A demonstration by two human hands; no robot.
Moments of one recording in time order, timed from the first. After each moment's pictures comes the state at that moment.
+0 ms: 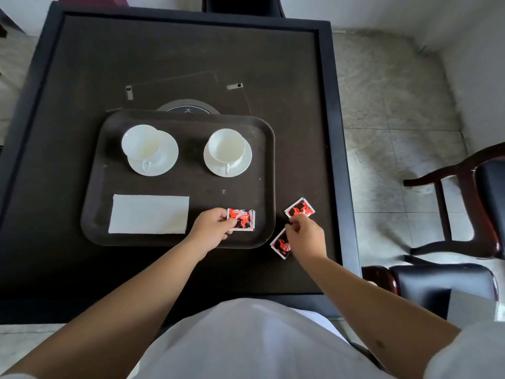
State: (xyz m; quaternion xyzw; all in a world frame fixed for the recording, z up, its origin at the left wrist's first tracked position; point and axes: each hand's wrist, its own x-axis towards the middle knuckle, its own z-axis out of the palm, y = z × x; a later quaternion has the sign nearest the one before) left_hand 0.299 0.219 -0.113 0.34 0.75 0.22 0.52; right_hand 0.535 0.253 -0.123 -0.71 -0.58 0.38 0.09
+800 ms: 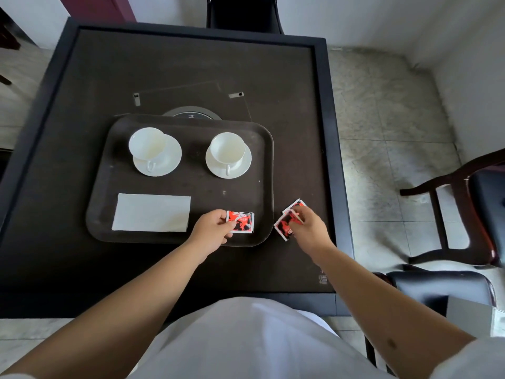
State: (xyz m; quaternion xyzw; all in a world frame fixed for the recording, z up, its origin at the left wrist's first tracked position) left_hand 0.309 0.207 -0.104 0.34 0.75 0.24 0.51; right_hand 0.546 0.267 -0.092 -0.67 -0.53 0.50 0.13
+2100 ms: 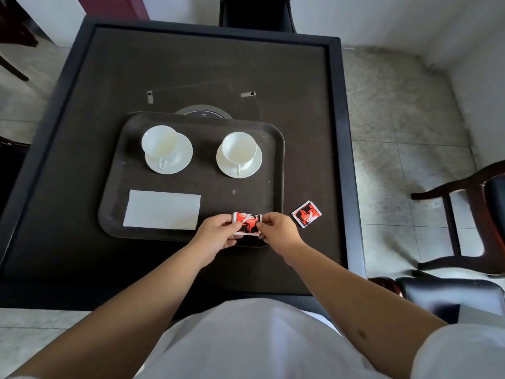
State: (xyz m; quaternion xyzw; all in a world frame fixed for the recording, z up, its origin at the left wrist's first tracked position) left_hand 0.301 0.194 -0.110 0.19 0.69 0.33 0.61; right_hand 0.470 0.252 -0.108 -0.62 -0.53 0.57 0.09
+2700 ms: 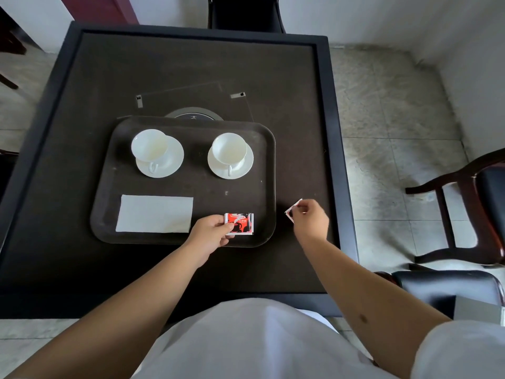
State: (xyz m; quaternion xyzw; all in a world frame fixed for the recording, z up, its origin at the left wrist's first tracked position) left_hand 0.302 0.200 -0.118 0.22 0.74 0.29 0.56; right_hand 0.527 0.283 -0.111 -0.77 -0.50 0.36 0.18
